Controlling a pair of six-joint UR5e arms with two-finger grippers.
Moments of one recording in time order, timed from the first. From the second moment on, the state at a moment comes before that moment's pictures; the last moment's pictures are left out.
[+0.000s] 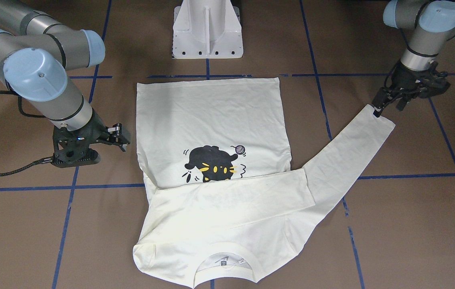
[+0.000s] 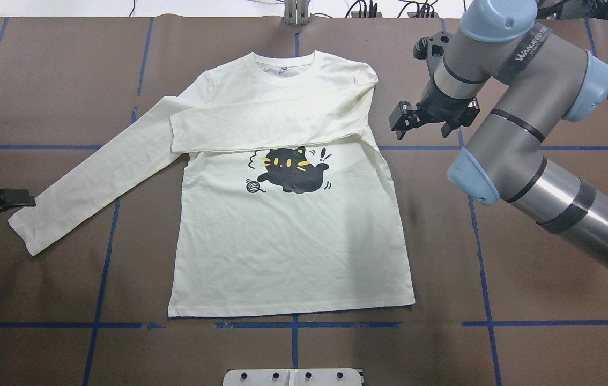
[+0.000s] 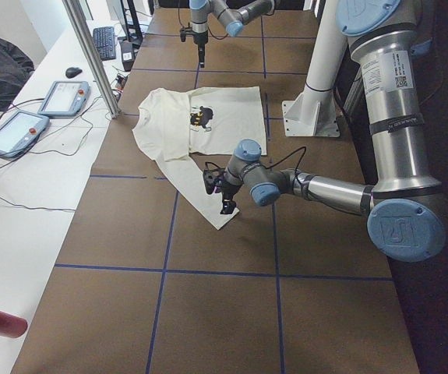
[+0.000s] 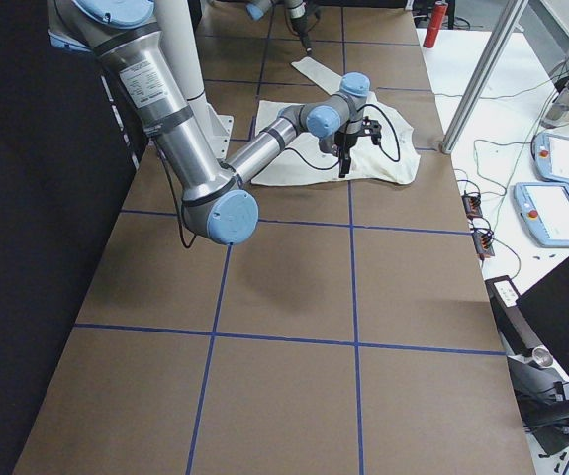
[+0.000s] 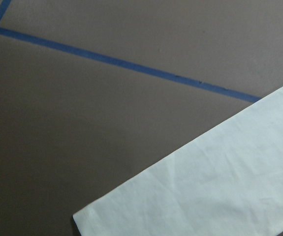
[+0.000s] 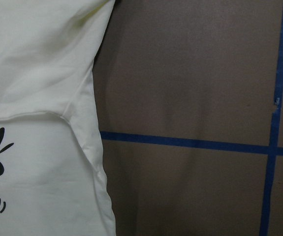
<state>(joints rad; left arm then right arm) -0.74 -1.34 -1.87 -2.29 -1.78 -1.36 0.86 -1.04 1.69 -1.62 2.14 0.82</state>
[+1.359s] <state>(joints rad) -0.70 -1.36 -1.75 -2.31 -1.73 -1.42 0.86 -1.05 1.71 -1.62 2.15 0.82</state>
